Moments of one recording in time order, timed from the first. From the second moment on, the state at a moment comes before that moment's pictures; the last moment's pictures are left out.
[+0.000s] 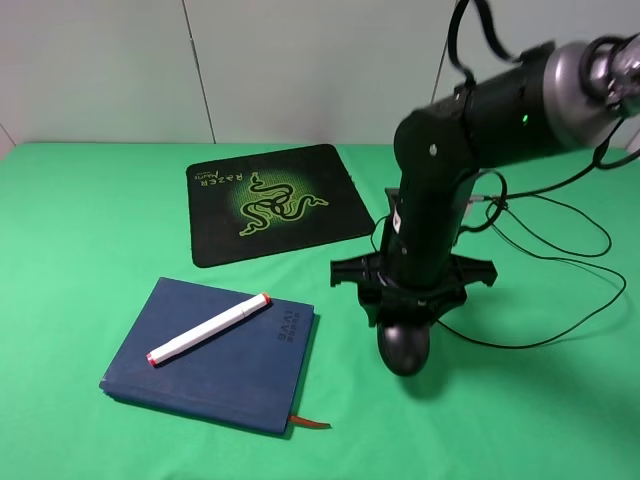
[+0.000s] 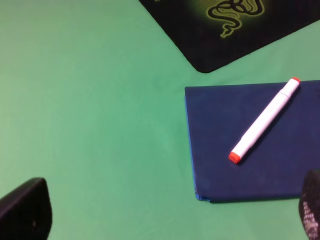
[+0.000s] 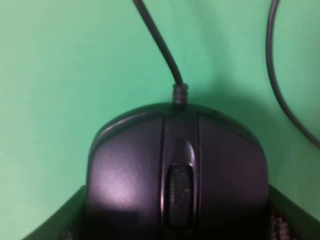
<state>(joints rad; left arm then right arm) -0.13 0.00 -0.49 -0.06 1.06 0.12 0.69 1.82 -1.07 0.02 0.90 0.66</state>
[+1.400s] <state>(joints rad) -0.13 0.00 -0.49 -0.06 1.06 0.12 0.69 1.84 -1.65 0.17 1.16 0.18</state>
